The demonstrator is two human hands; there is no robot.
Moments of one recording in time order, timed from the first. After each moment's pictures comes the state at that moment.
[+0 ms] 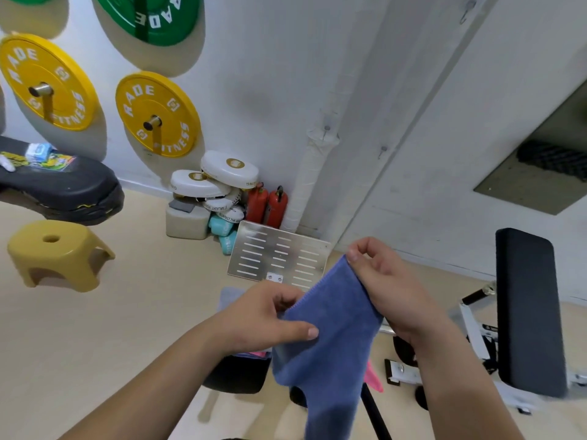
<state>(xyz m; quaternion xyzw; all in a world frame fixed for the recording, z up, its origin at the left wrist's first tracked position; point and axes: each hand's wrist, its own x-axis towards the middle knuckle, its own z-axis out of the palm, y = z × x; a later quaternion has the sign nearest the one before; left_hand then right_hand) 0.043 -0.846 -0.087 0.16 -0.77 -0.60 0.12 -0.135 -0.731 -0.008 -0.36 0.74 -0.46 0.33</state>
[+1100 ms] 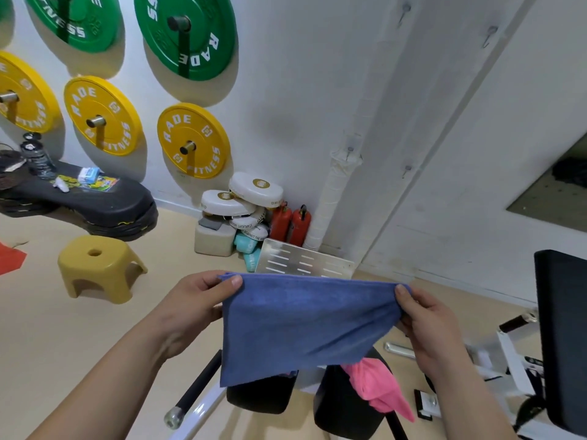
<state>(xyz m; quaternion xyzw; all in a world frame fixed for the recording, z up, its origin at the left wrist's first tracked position) 0.137 -0.904 -0.096 0.37 -0.51 -0.73 0.25 -0.170 -0.714 -0.078 -0.14 0.69 -0.64 0.30</state>
